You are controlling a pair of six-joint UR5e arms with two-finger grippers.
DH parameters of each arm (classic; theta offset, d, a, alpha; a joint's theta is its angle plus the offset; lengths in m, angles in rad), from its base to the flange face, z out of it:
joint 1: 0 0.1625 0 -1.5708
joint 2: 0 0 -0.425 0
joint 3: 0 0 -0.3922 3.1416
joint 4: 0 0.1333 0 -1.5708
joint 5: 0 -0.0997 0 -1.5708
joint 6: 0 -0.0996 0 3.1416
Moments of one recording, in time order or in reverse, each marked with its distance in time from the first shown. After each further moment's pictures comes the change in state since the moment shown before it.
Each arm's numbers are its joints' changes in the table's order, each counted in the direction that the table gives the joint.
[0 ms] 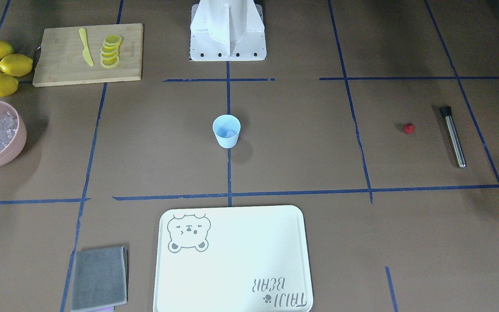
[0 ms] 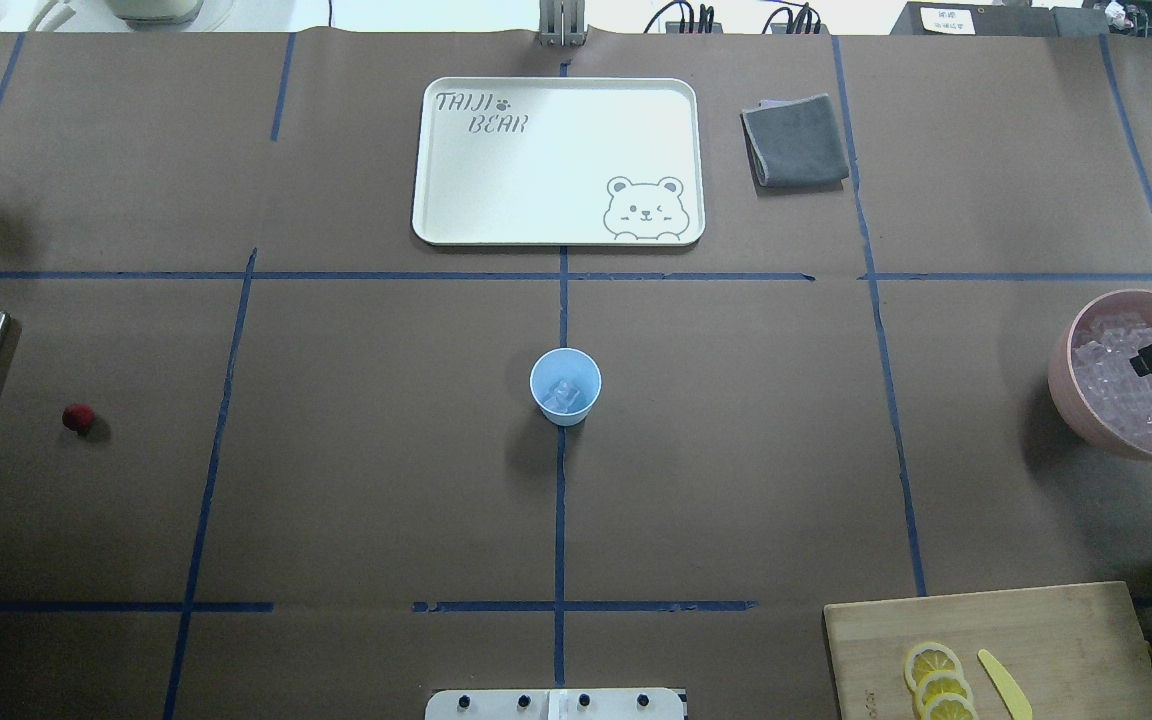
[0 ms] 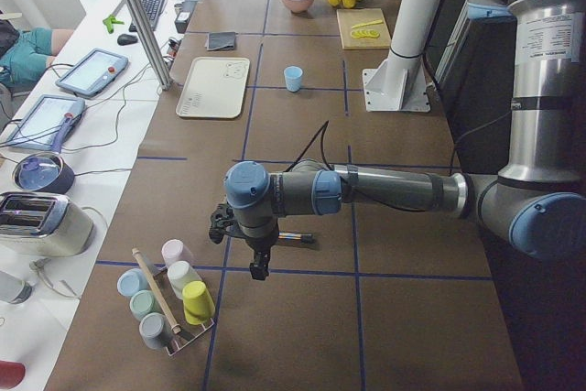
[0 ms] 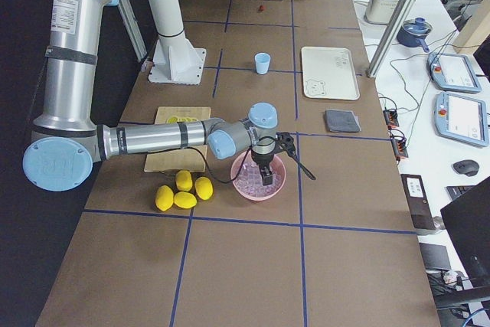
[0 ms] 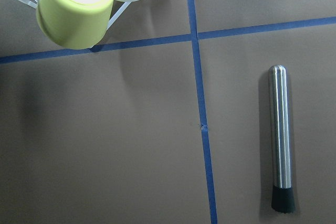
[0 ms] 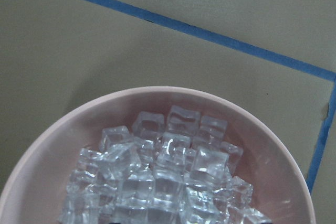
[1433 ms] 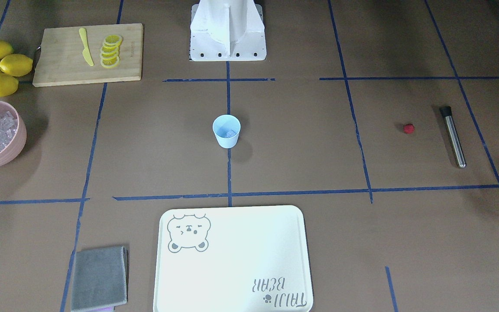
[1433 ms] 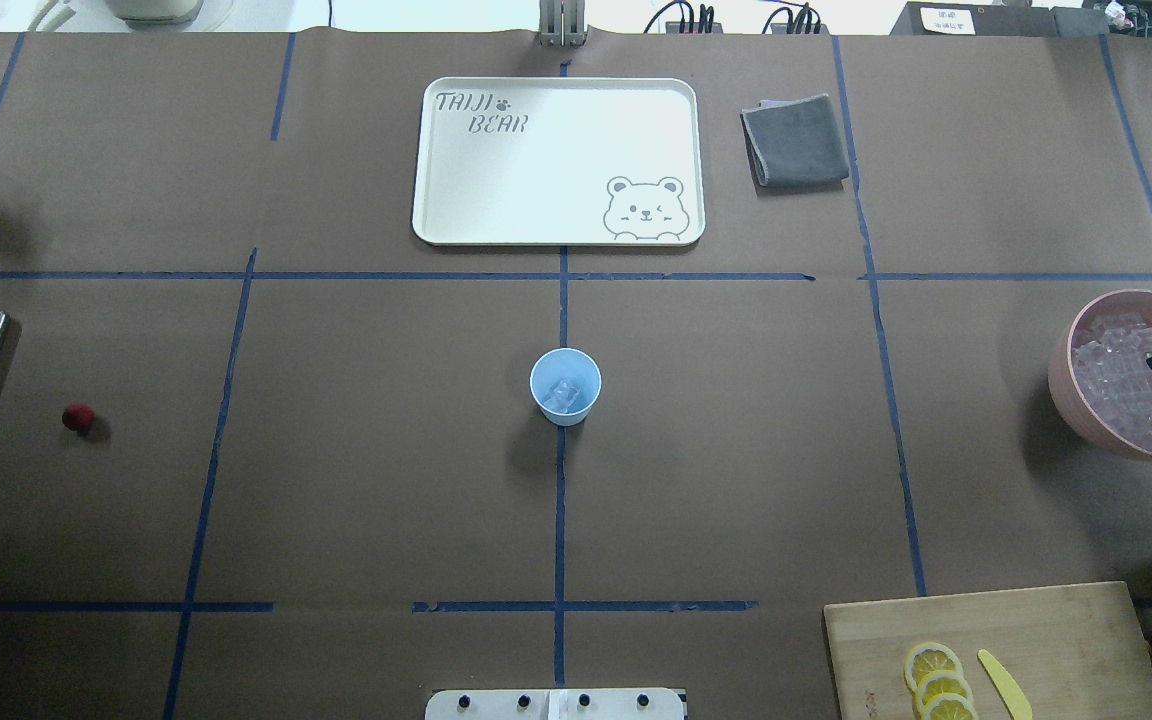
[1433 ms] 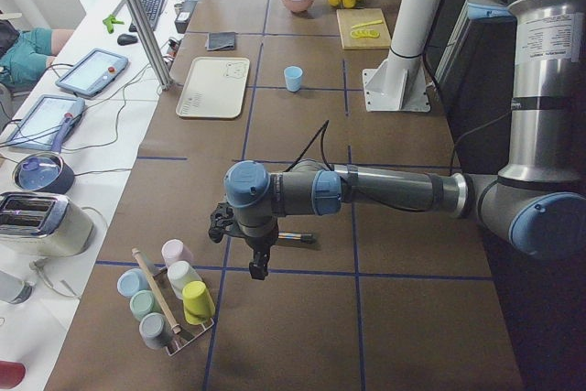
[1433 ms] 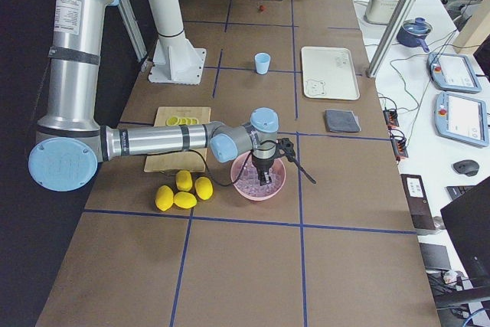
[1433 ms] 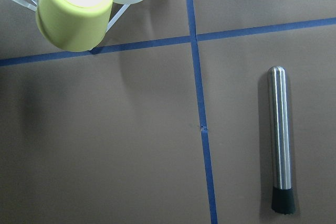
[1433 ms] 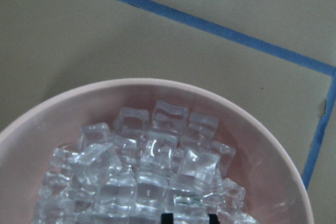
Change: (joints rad) left arm 0.000 0.000 0.000 -0.006 0.000 0.000; right arm -0.010 -0.014 0.028 -0.004 0.024 0.010
